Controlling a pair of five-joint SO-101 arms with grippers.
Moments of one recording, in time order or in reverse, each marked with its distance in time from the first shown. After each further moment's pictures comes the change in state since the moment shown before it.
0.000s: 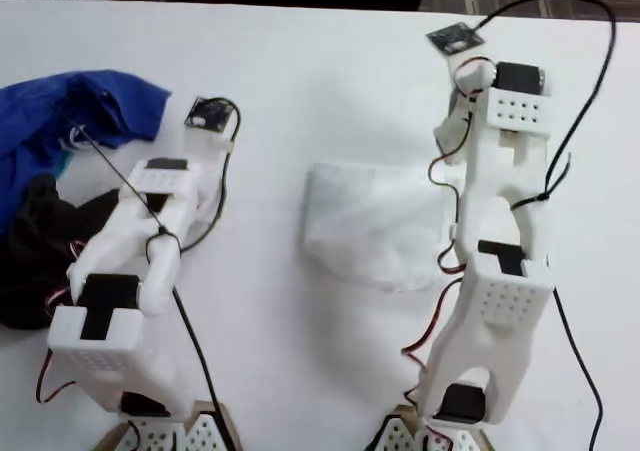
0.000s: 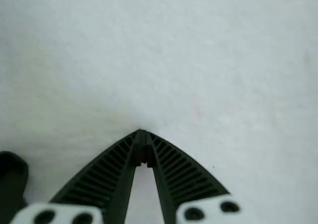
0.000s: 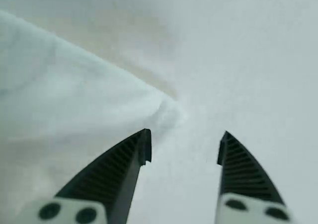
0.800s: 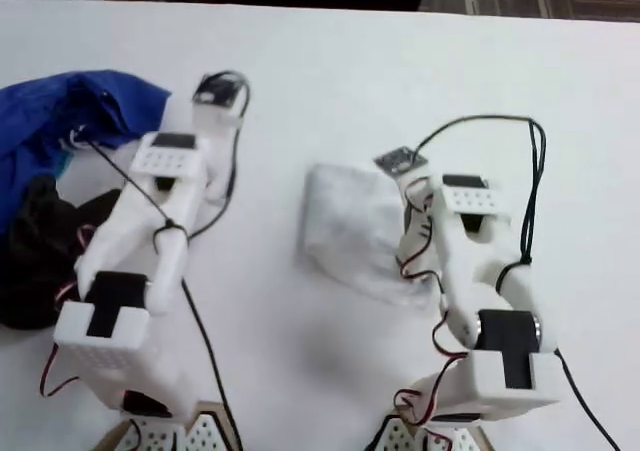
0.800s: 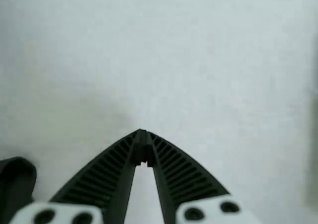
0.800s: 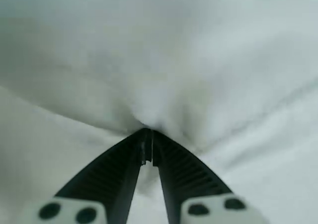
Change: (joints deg) left arm 4.3 0.1 -14.2 12.5 3.4; right arm -4.0 -30.9 73.8 -30.0 0.2
